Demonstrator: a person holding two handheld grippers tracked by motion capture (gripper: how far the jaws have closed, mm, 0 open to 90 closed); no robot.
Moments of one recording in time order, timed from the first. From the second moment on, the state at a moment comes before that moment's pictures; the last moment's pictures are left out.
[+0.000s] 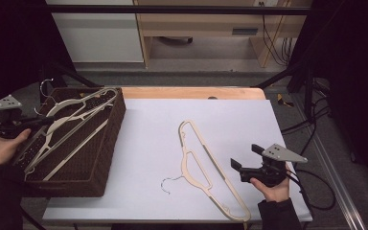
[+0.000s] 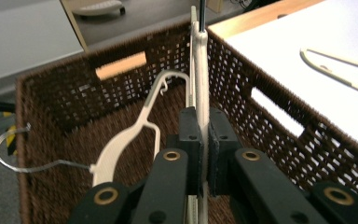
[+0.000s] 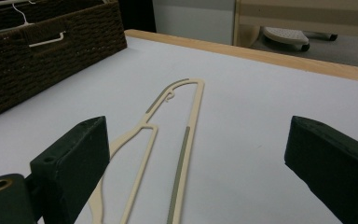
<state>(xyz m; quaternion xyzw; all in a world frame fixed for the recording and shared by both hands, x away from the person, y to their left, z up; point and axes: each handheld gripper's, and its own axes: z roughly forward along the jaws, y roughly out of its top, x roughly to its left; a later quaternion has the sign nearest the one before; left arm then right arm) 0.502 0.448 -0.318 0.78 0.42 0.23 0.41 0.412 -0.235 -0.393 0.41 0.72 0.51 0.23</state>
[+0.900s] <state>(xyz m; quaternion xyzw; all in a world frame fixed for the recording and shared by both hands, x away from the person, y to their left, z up) 0.514 0.449 -0.380 0.75 0.52 0.19 0.35 0.412 -0.233 -0.394 0.41 0.72 0.51 0.23</state>
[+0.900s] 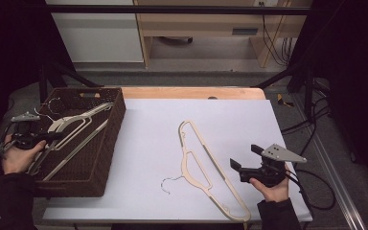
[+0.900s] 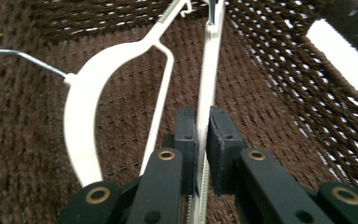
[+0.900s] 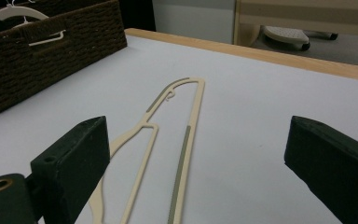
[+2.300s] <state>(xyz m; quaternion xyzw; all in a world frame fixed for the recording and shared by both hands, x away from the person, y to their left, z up) 0.470 0.374 -0.324 0.71 0.45 0.29 0.46 0.408 -0.236 -0.390 0.41 0.71 0.53 0.24</state>
